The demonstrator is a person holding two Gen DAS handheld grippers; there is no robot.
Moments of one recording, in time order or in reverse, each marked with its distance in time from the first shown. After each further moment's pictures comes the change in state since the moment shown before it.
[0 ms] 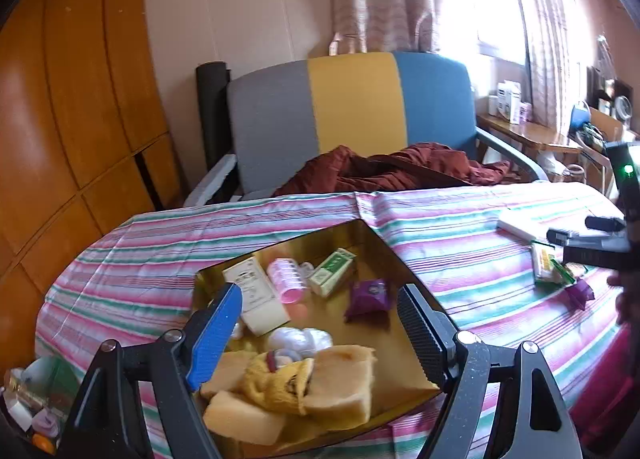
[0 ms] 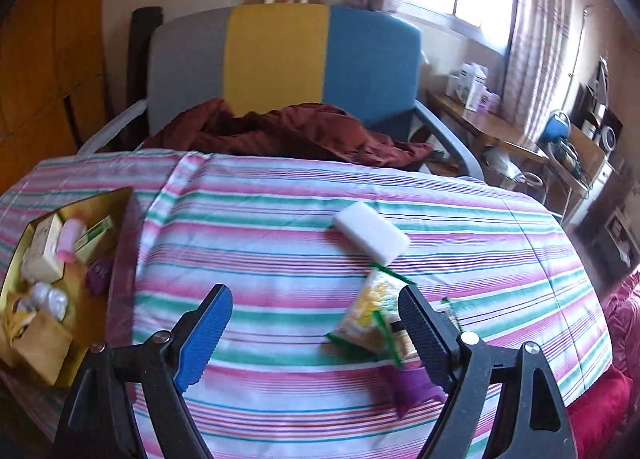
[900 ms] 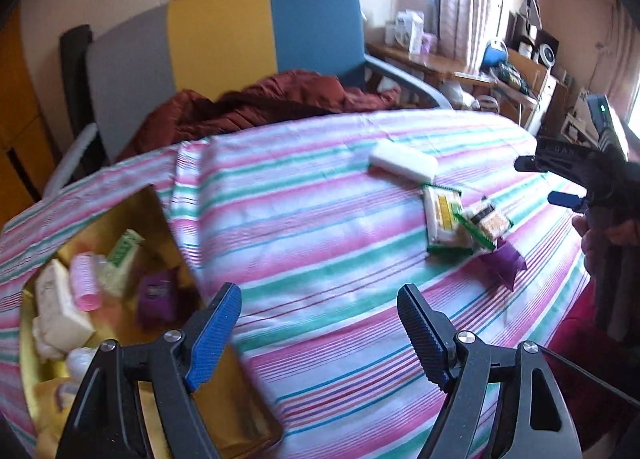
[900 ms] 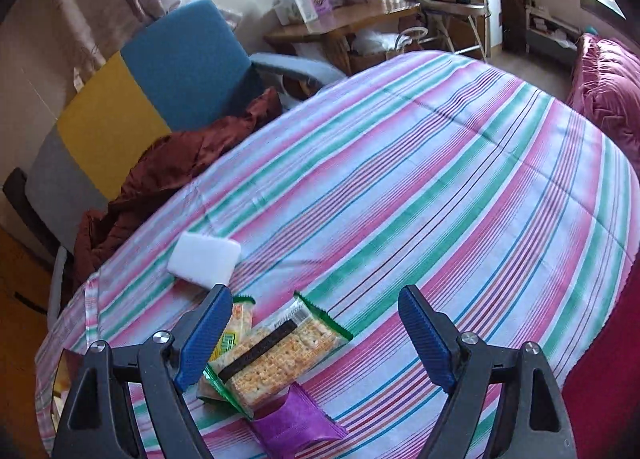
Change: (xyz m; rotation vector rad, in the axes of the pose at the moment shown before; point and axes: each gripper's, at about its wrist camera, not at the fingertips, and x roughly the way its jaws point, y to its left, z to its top) left arm 0.097 -0.156 0.005 0.138 0.253 -0.369; right arm 0.058 -0.188 -0.034 0.665 0.145 -0.027
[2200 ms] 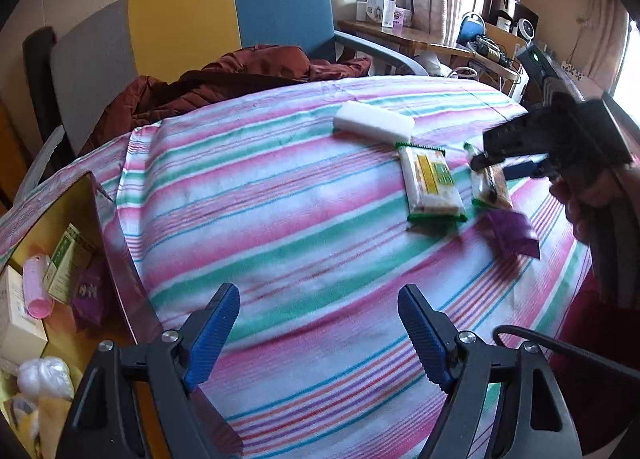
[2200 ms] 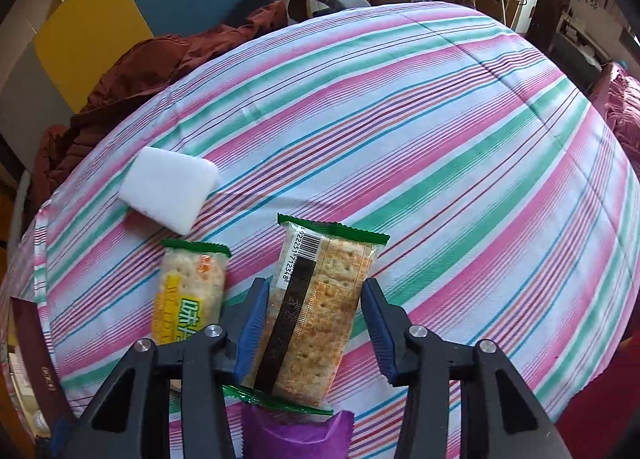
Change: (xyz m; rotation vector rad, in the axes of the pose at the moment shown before) left arm 0.044 -0.023 -0.010 0.061 0.040 -0.062; right arm 0.061 0.020 -0.005 -0.140 0.232 -0.136
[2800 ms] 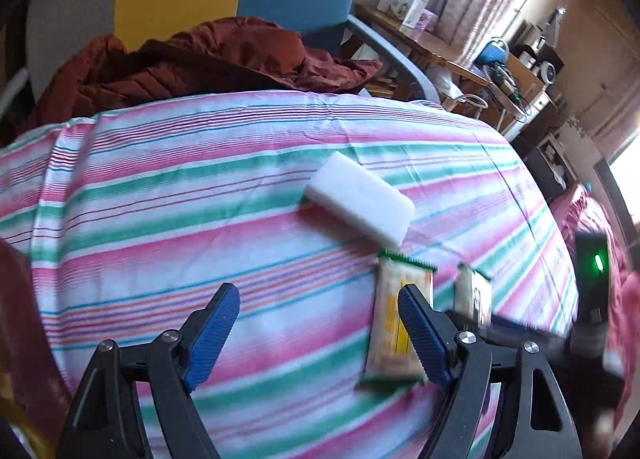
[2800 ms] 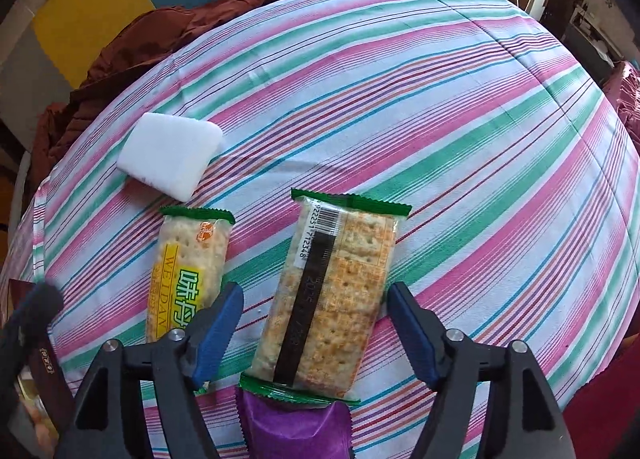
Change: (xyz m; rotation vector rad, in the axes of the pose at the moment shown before) left arm 0.086 -0.001 0.126 -0.230 0.139 -0.159; right arm 0.007 -0.002 -0.010 -0.022 0.101 0.026
